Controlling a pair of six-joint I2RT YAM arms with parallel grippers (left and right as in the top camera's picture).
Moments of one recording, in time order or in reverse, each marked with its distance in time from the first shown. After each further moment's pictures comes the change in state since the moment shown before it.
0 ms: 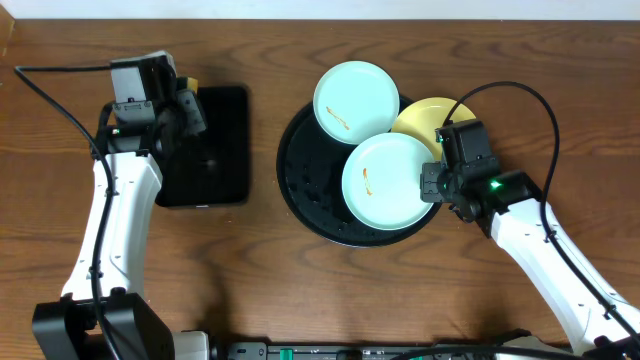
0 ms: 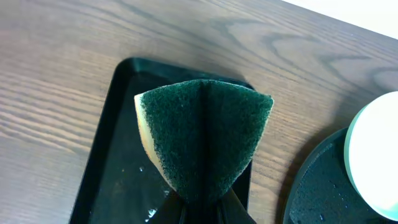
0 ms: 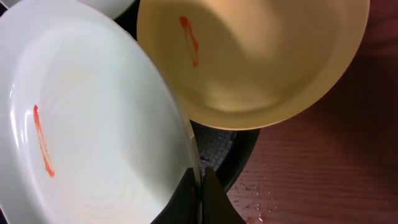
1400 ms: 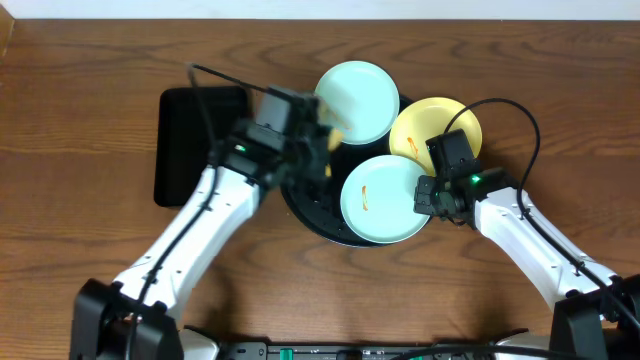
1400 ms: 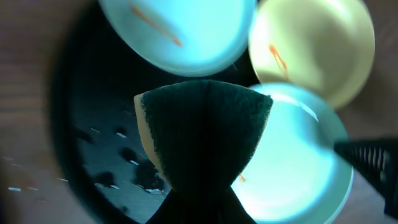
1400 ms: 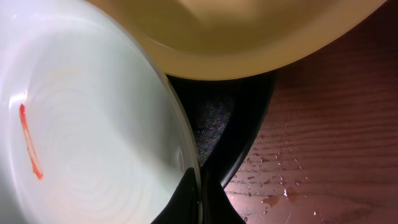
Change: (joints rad) left arm -0.553 0.014 -0.054 -0.057 0.150 -0.093; right arm 0.000 0.133 -0.056 -0.006 -0.037 0.162
